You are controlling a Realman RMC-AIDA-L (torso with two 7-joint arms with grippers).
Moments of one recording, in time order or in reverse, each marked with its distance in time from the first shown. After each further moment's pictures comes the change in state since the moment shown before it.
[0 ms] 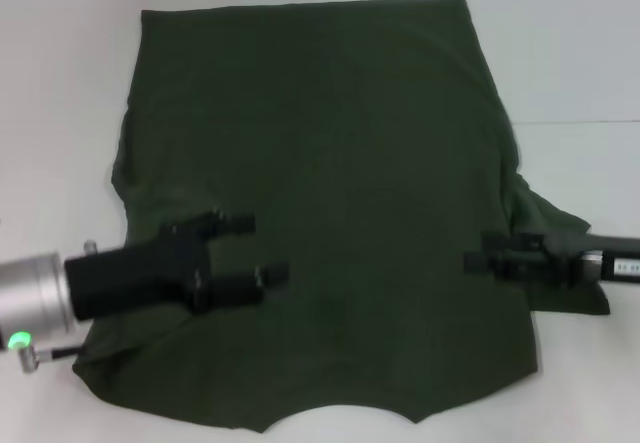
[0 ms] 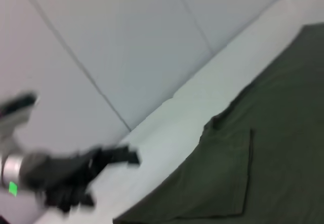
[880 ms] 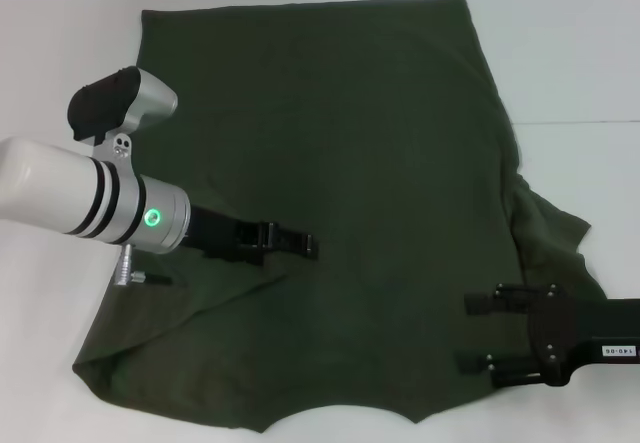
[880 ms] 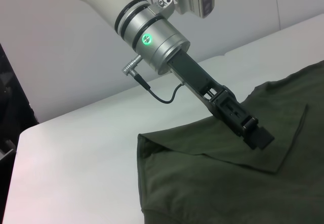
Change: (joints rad) left arm -0.351 -0.001 0.202 -0.034 0.507 -0.482 -1.173; right arm -0.051 0.019 -0.143 0.008 -0.001 -0.011 -0.401
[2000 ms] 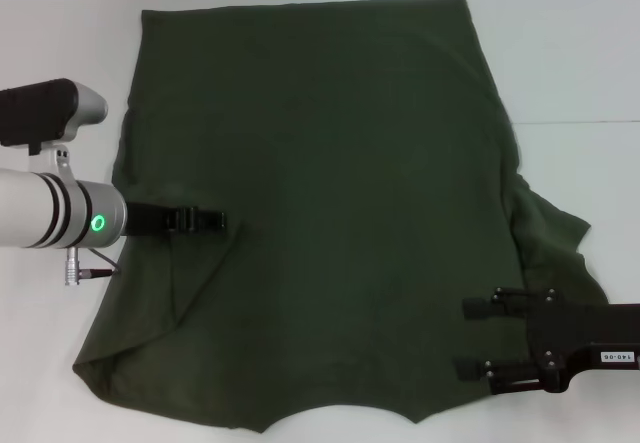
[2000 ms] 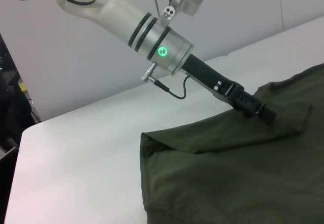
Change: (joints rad) left arm 0.075 0.006 -0.006 -0.028 0.047 -0.358 0.075; right arm -0.005 0.005 0.000 0.002 -0.002 -0.003 -0.021
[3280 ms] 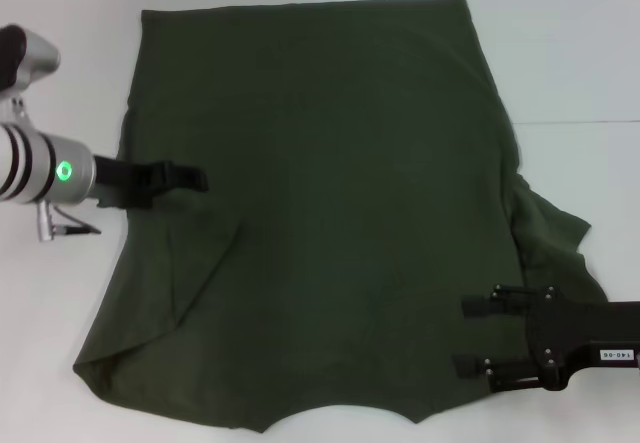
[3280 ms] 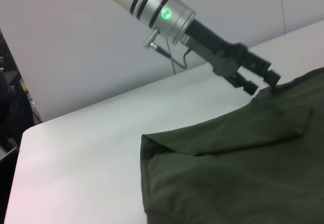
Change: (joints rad) left arm -0.041 0.049 -0.091 0.094 0.087 0.168 -0.227; right arm 0.002 0.000 0.000 0.000 0.004 -0.001 -0.005
